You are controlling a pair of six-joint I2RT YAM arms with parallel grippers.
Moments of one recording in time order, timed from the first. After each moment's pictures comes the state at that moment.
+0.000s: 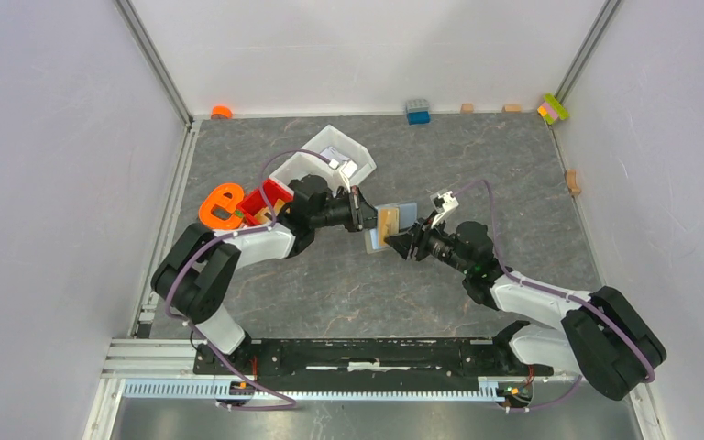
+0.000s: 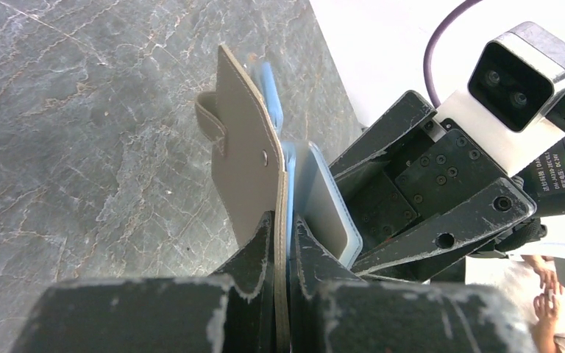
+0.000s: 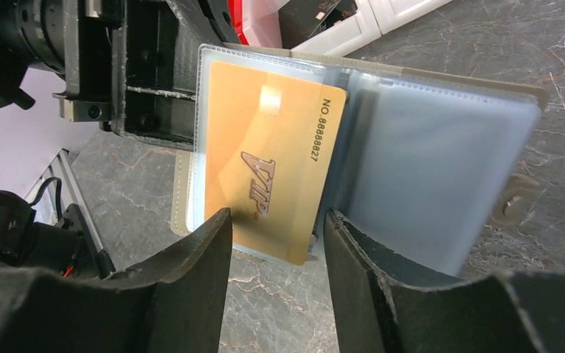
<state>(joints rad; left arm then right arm) -0.61 1.63 0.80 0.57 0.62 -0.82 0.59 1.19 0.32 0.70 -0.29 0.48</state>
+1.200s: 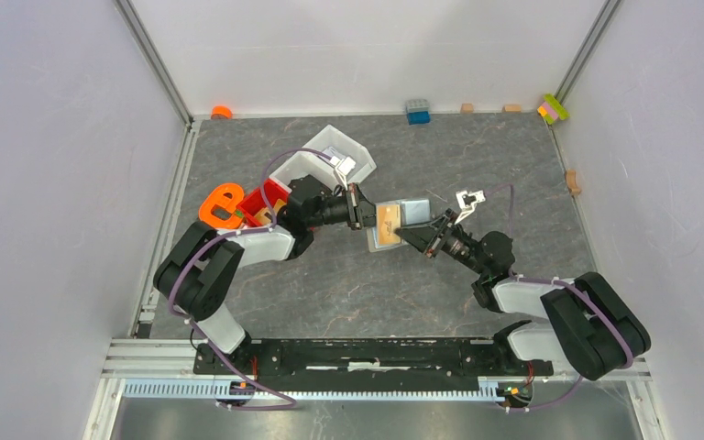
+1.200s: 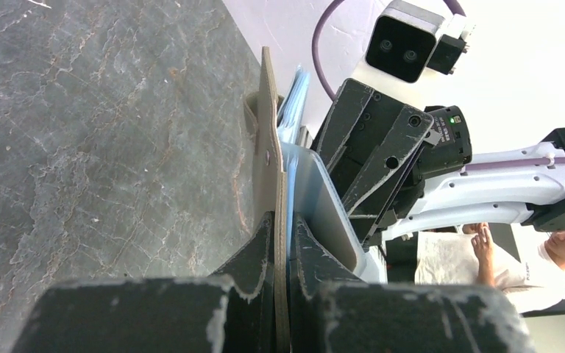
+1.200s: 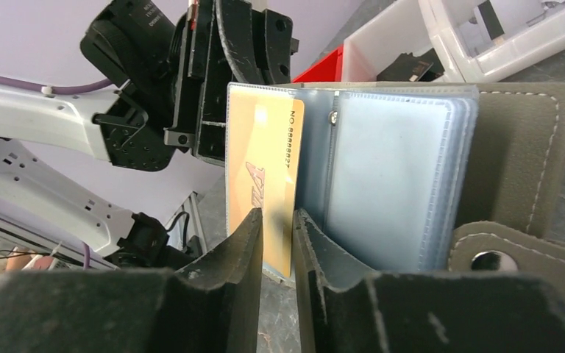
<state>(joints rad) -0.60 1.66 0.77 0.84 0.75 -0.97 0.44 1.30 0.20 1.25 -0.54 0.82</state>
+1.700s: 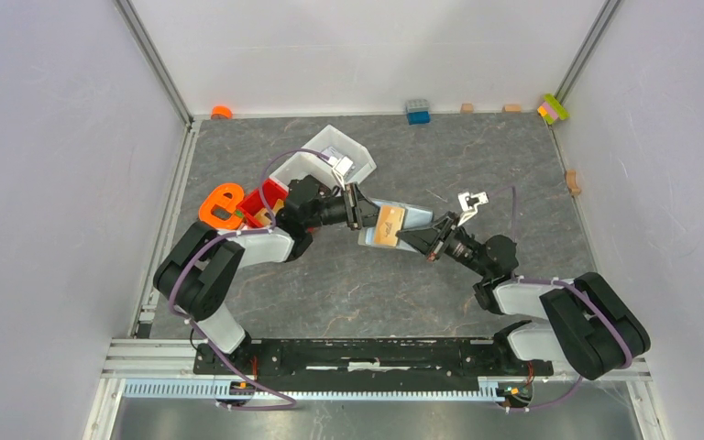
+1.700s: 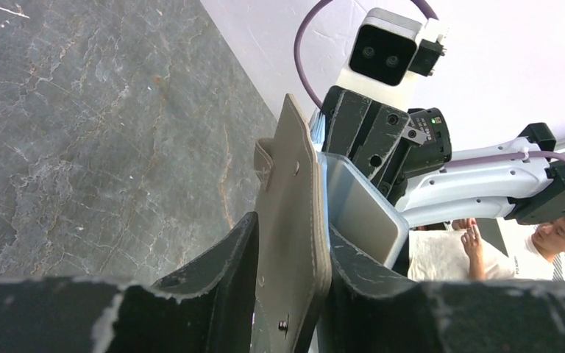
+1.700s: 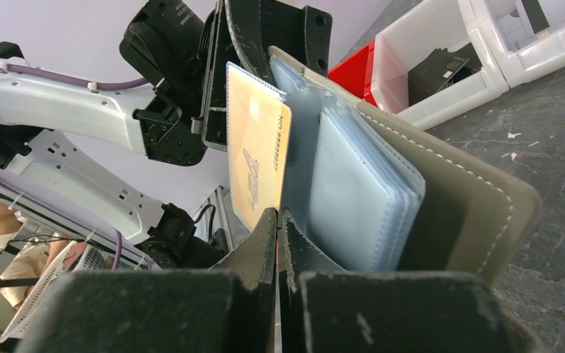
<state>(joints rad) -0.59 1.66 0.75 0.92 0.76 -1.01 0.42 1.30 0.19 1.33 -0.59 0.89</state>
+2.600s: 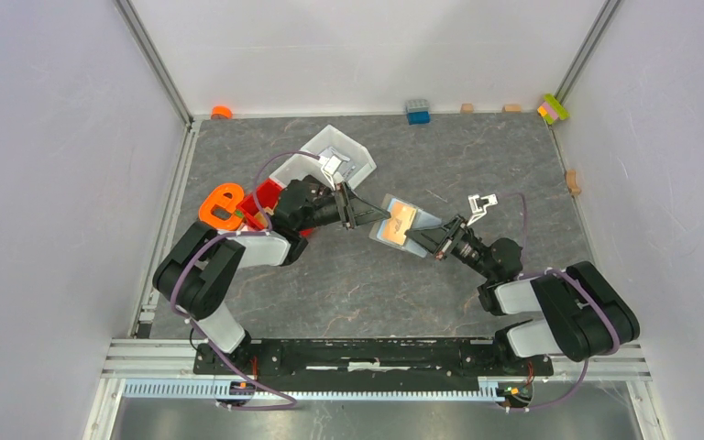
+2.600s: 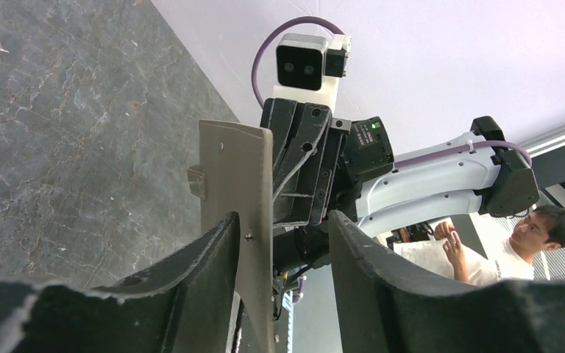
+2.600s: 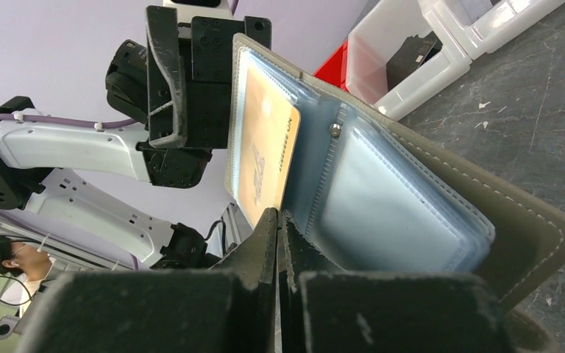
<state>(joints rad) -0.56 1.66 0.68 1.15 0.76 -1.11 0.32 1.40 0.12 1.46 -0.61 1.04</state>
